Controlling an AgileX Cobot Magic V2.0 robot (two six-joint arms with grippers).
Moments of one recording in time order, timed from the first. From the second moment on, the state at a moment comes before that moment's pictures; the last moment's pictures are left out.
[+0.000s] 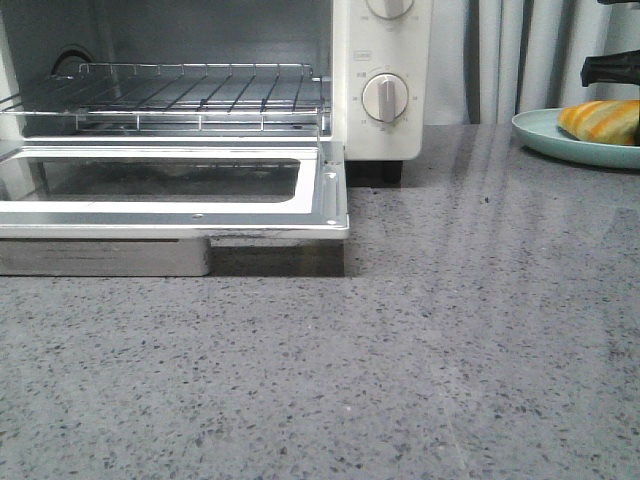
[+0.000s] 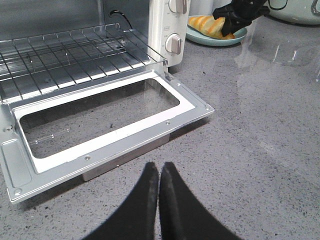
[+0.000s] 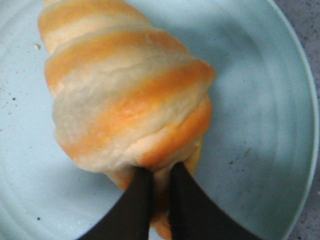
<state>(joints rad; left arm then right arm) -0.53 0.18 -0.57 -0.15 0.79 0.17 -0.09 1.90 -1.52 -0.10 0.69 0.23</state>
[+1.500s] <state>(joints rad) -0.53 0.18 -0.57 -0.16 0.75 0.17 0.80 1.72 -1.51 -0.21 0.48 0.08</state>
